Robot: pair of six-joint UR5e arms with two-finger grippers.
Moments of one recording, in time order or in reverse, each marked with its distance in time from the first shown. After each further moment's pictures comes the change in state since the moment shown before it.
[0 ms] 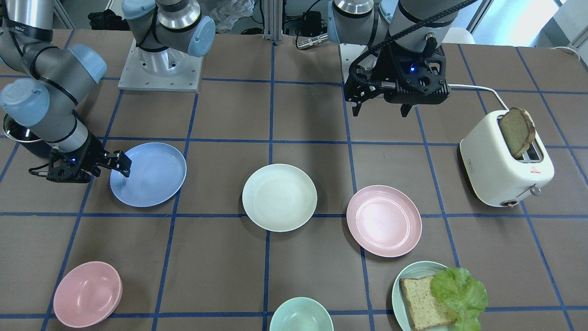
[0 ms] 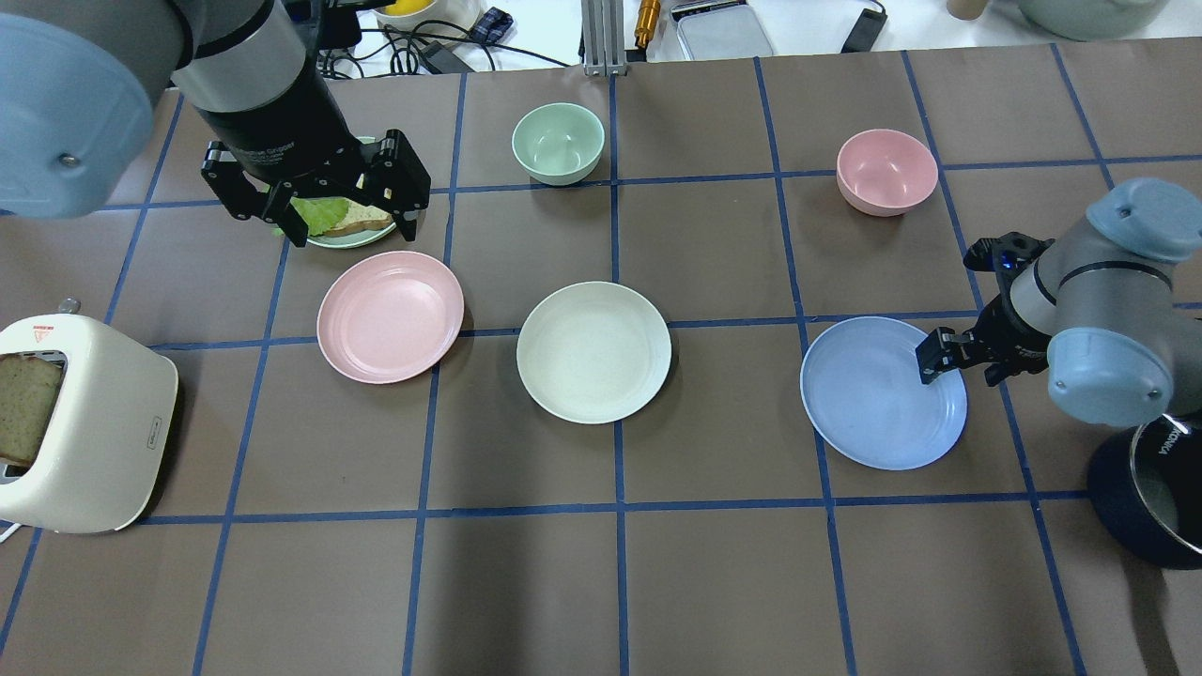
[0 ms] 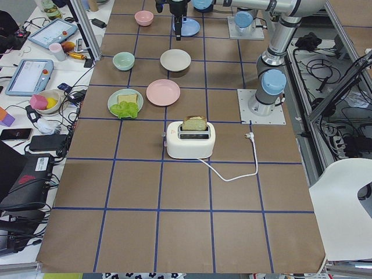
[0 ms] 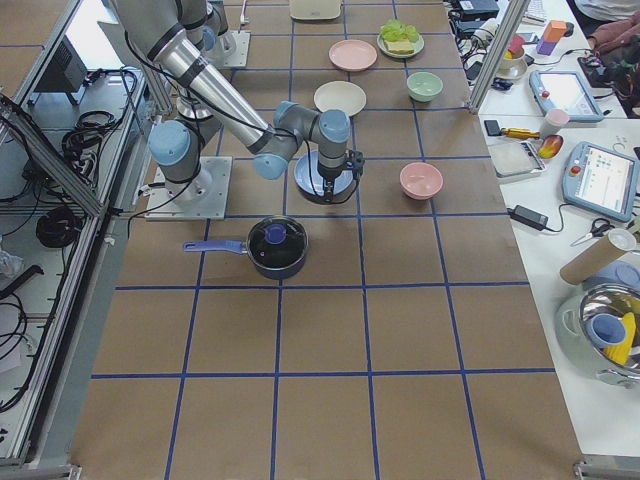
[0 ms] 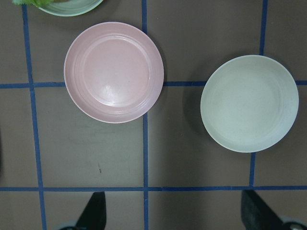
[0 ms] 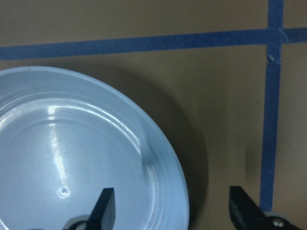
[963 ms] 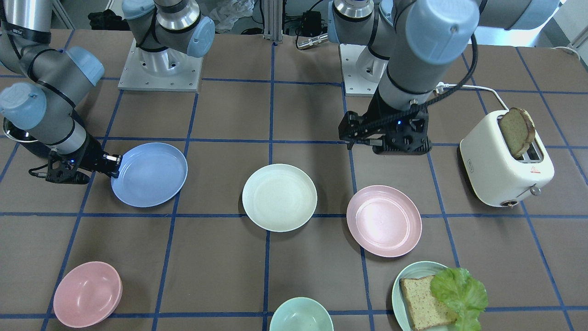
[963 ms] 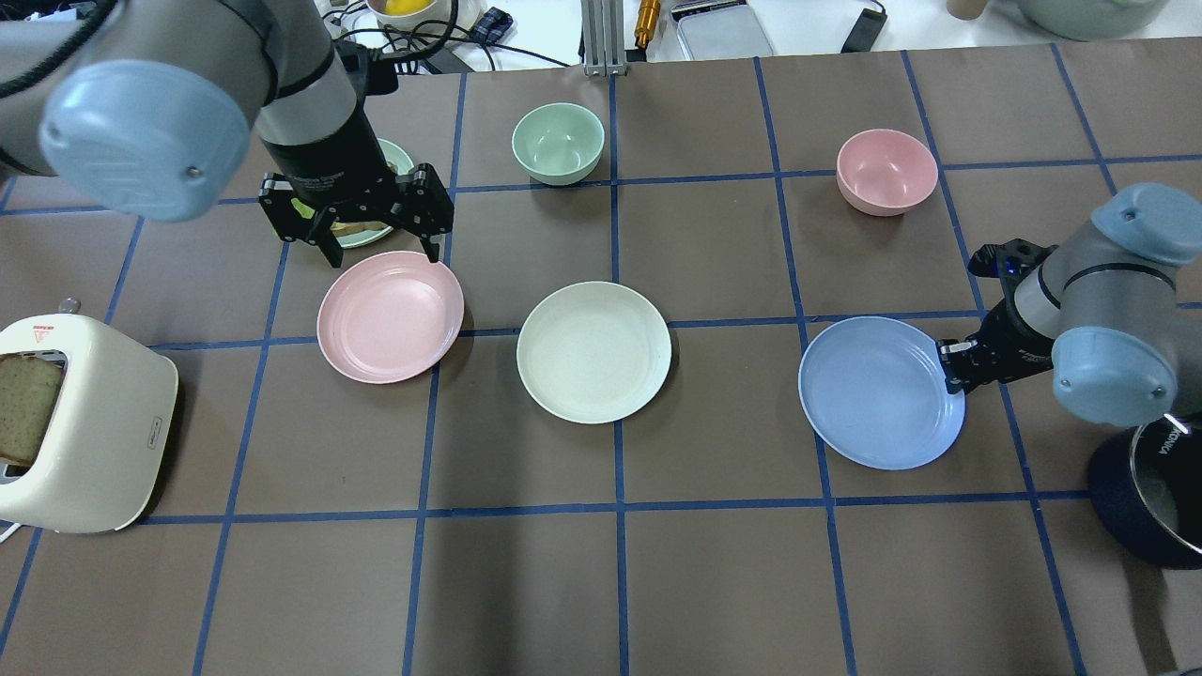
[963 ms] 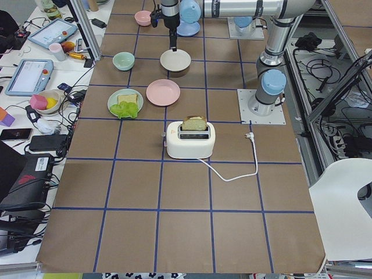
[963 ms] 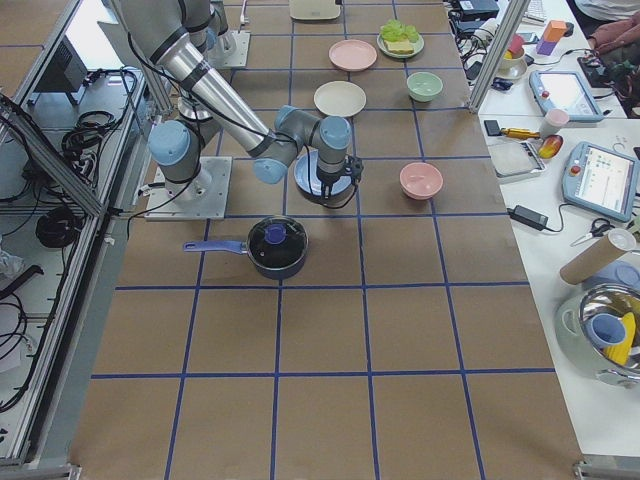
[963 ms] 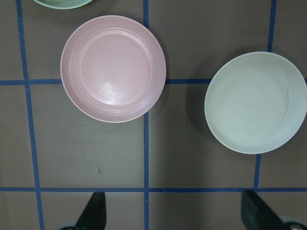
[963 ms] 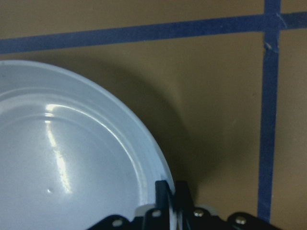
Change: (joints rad) left arm 0.007 -0.137 -0.082 0.153 0.000 0.003; right arm -0.013 0.010 -0.003 0.013 0.001 0.001
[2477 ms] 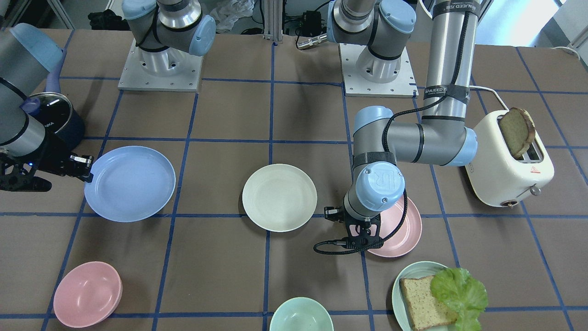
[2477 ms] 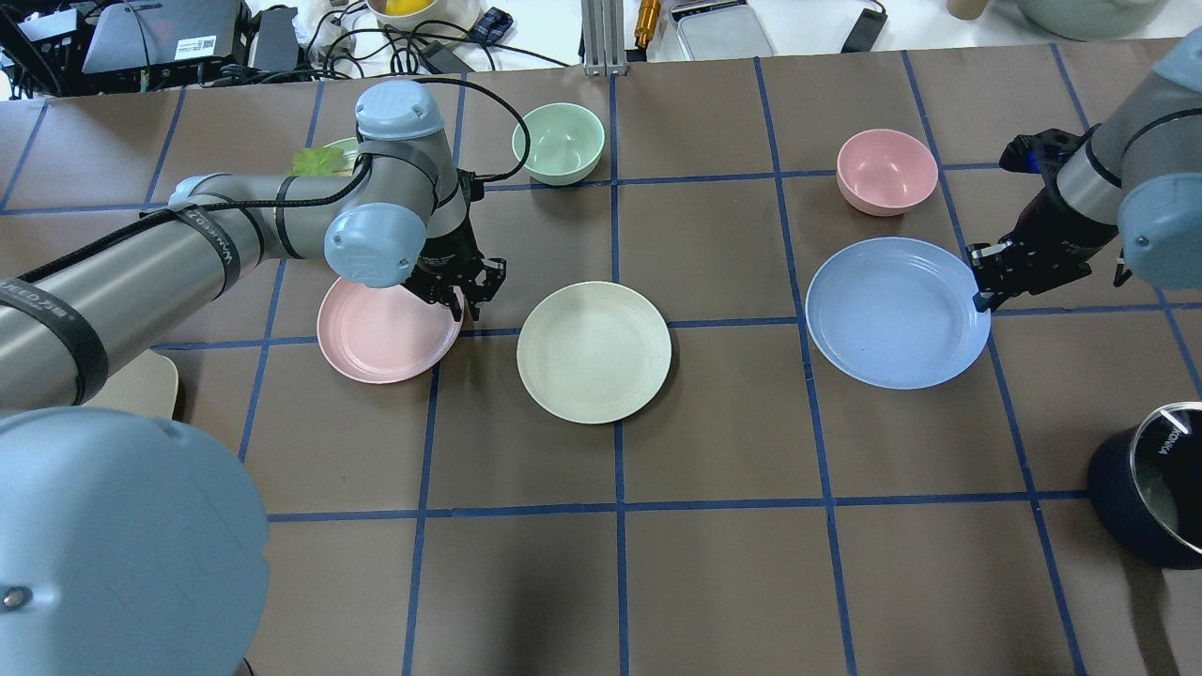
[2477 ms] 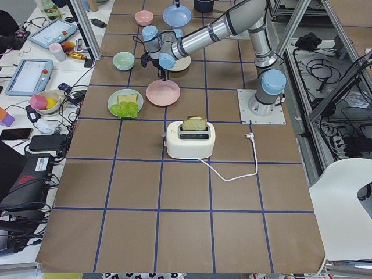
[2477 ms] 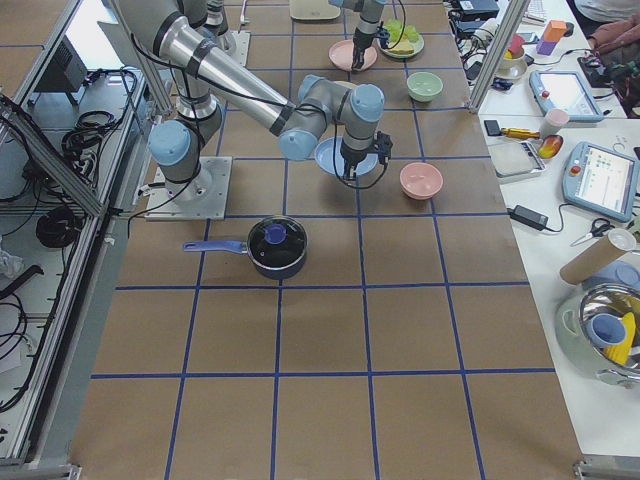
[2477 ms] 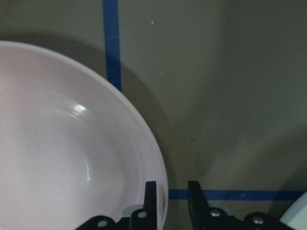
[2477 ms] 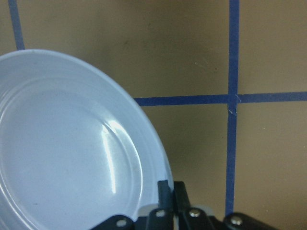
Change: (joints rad) left arm -0.013 -0.377 -0.064 0.346 0.008 -0.020; right arm 0.044 -0.012 -0.305 0.340 0.012 0.021
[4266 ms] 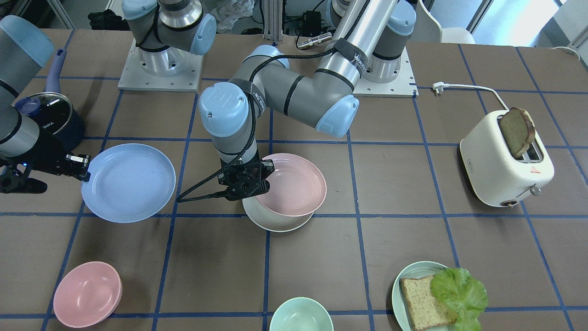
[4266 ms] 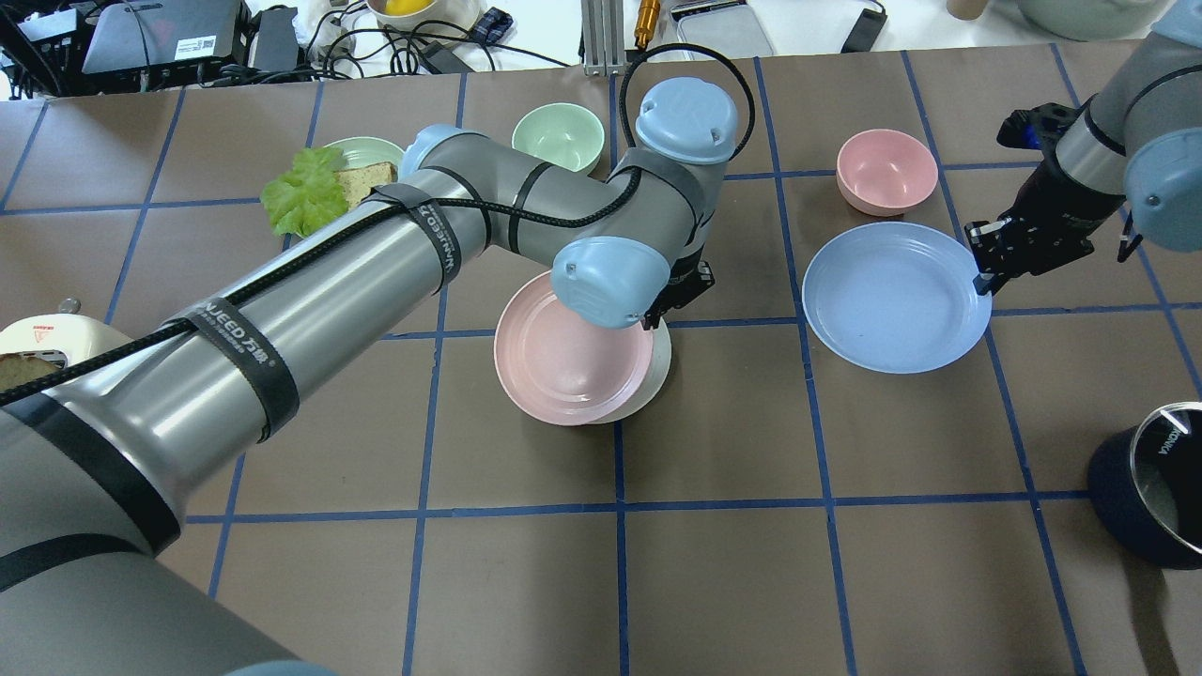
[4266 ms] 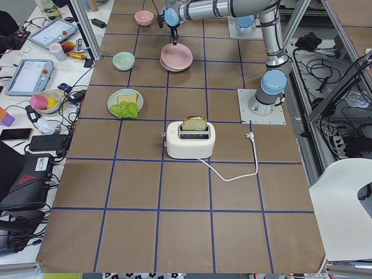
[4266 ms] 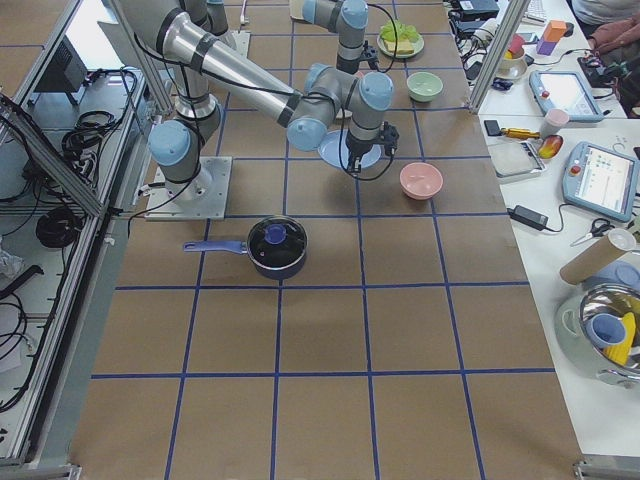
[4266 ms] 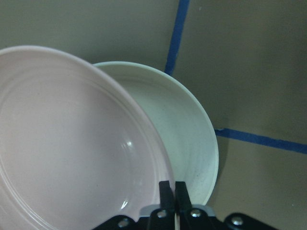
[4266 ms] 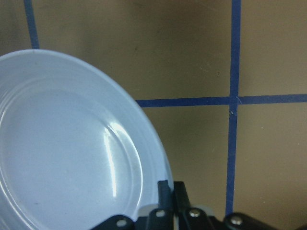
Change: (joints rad) left arm -0.428 -0.013 0.206 -0.092 0.046 -0.652; right arm 0.027 0.007 -0.077 0.084 -0.013 0.027
